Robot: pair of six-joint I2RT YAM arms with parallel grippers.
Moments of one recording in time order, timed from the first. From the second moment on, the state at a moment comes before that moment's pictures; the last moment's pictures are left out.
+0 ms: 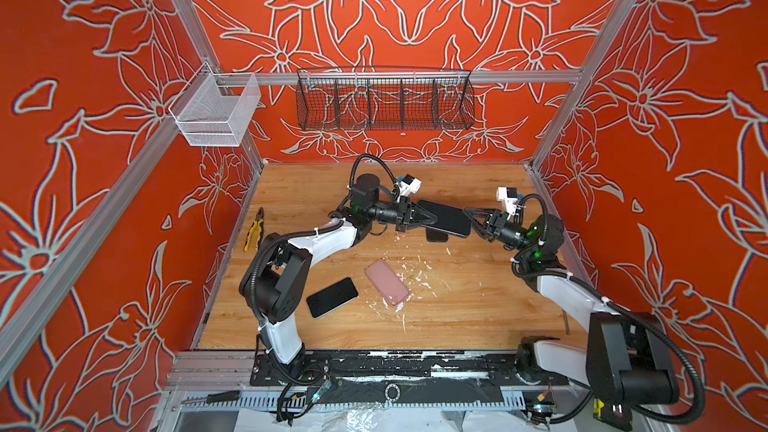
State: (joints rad) left arm -0.48 1.78 1.16 0.53 1.21 -1.21; right arm 0.00 1.22 0.51 0.82 -1.00 1.27
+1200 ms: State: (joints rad) left arm -0.48 1.77 1.17 0.57 1.21 -1.31; right arm -0.09 1.21 0.46 0.94 -1.04 1.34
